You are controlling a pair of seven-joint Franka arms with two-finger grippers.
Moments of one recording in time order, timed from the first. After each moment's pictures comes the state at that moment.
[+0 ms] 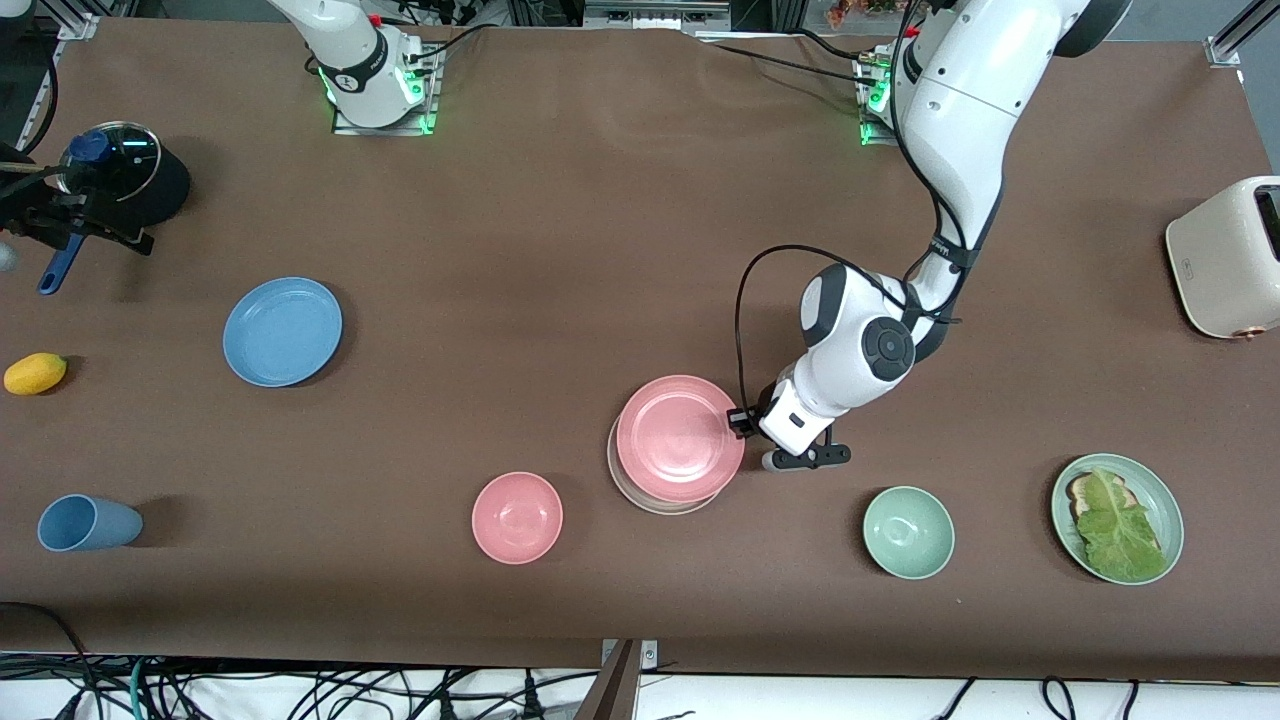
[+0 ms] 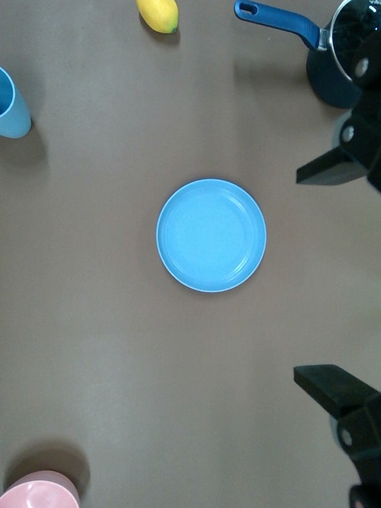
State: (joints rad) left arm -0.36 0.78 -0.09 -1.57 -0.39 2.53 -0.30; right arm -0.01 -0.02 -0.08 -1.69 0.00 1.64 -0.03
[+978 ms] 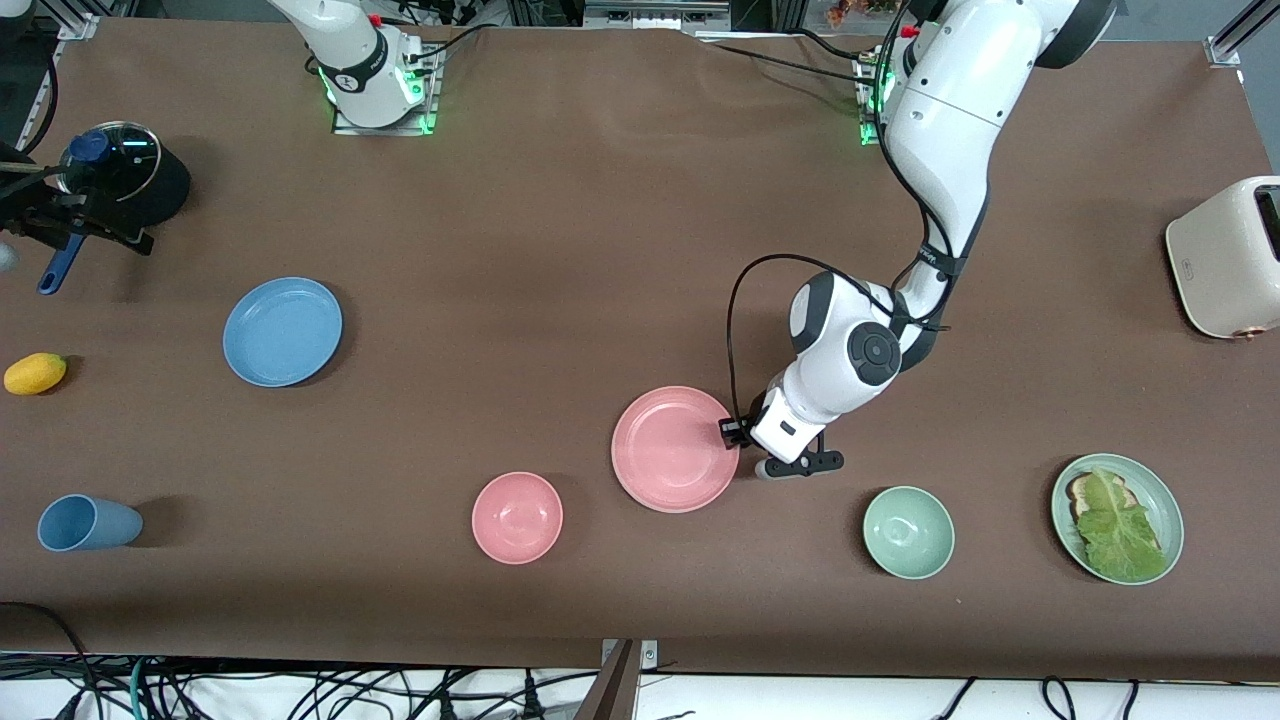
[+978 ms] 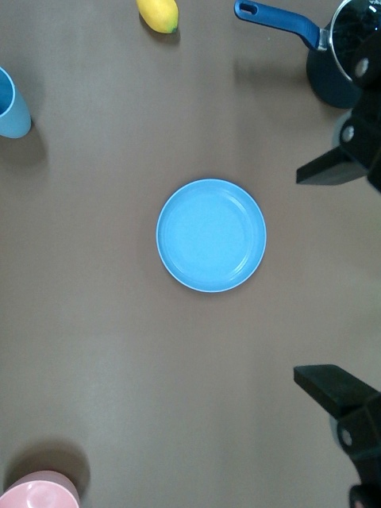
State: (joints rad) left arm -0.40 0.81 -0.06 -1.52 -0.39 2.53 -0.33; right arm -0.01 -0.02 -0.08 -1.69 0.00 1.64 -0.03
